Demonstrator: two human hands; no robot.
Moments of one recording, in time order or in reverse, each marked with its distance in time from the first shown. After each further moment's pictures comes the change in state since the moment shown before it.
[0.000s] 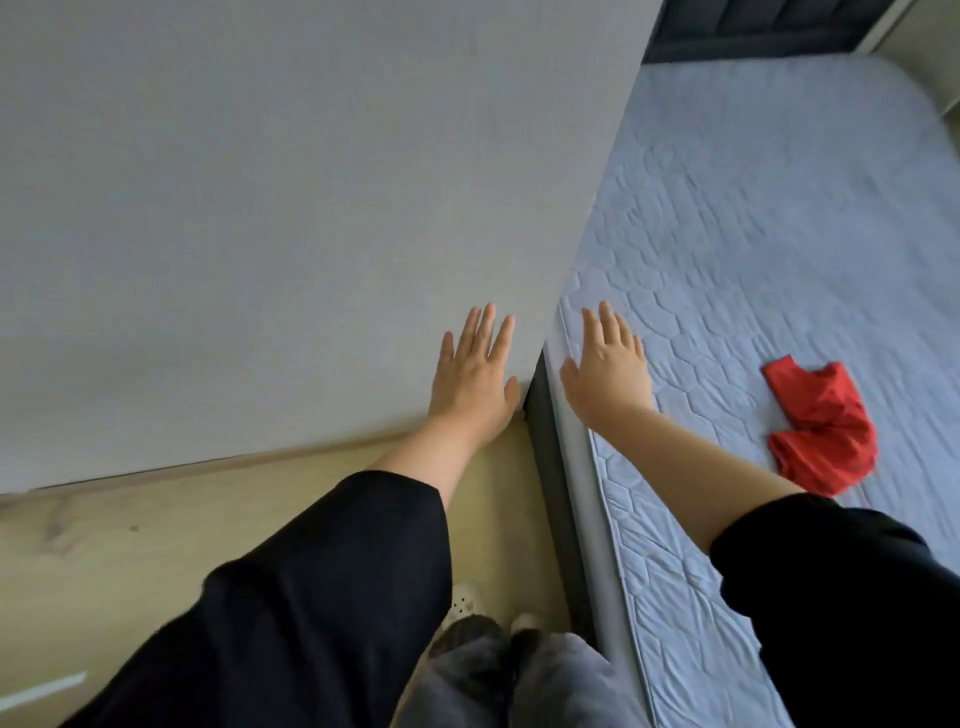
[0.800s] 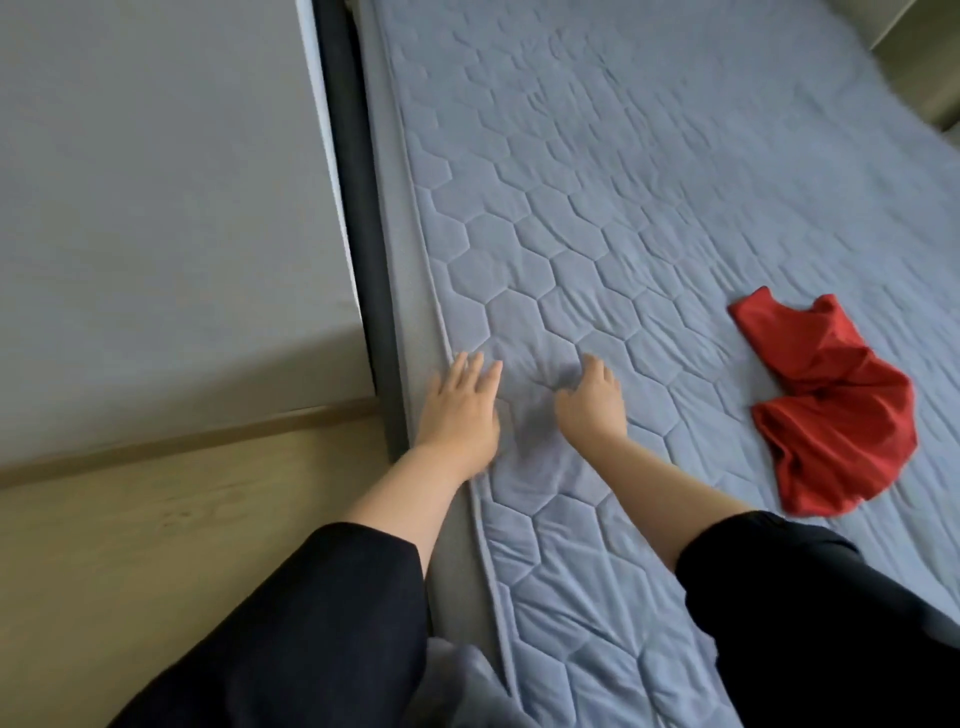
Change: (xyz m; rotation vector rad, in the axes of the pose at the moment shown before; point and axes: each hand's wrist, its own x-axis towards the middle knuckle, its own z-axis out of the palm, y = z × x) left_hand 0.175 0.144 0.437 -0.145 -0.108 0.125; right_hand 0.111 0.339 0.351 0.346 0.025 0.408
